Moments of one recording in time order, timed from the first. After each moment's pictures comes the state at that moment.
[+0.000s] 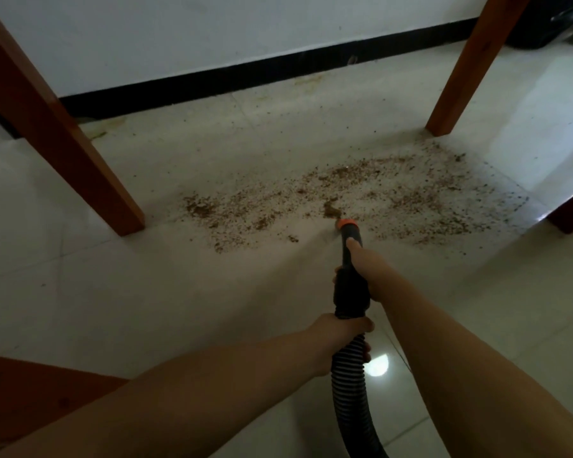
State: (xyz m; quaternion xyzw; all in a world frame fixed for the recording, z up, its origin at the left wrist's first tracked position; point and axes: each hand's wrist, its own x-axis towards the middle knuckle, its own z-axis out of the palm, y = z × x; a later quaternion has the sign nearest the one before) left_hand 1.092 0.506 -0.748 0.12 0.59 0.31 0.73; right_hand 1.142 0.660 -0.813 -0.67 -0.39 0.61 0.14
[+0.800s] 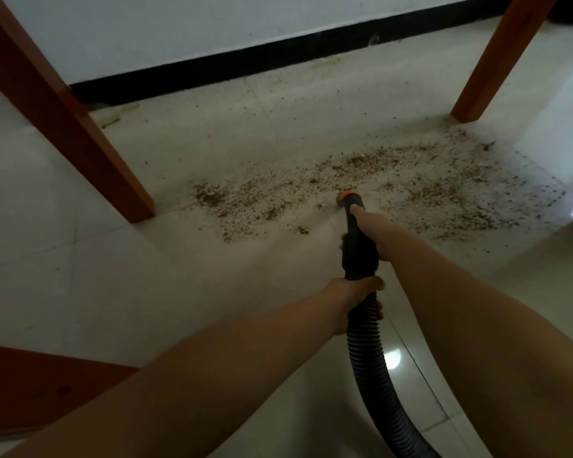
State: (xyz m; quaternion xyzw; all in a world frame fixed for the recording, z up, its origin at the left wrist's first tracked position) left_hand 1.091 0.557 -0.744 0.09 0.61 0.34 0.71; right_hand 1.118 0.704 -0.775 -0.66 -0.43 0.61 0.09
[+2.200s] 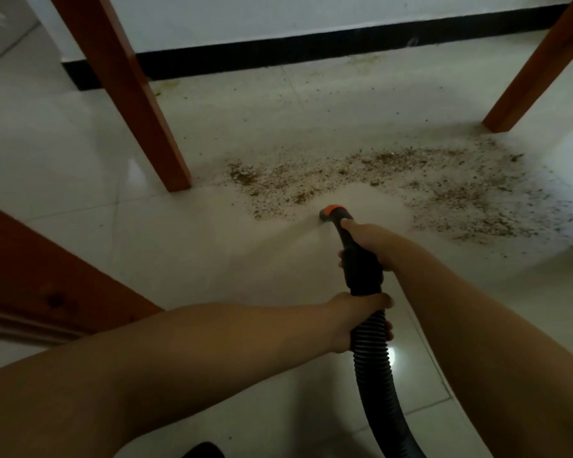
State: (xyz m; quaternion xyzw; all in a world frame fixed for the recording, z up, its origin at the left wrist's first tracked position) left_hand 1.075 0.478 -0.733 0.07 0.55 0.34 0.76; right_hand 1.091 0.615 -0.738 -0.61 -0.52 0.59 -0.01
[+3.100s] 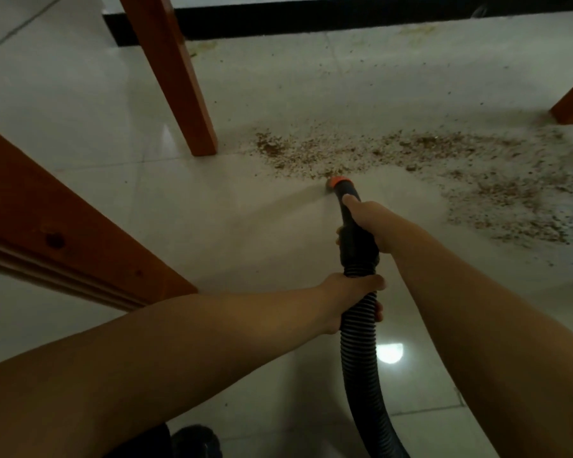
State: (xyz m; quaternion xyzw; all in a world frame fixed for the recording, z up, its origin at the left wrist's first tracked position) left_hand 1.057 0.469 -0.748 0.03 0.59 0.41 0.70; right_hand 1.052 0.612 -0.767 -0.58 -0.55 0.60 -0.01
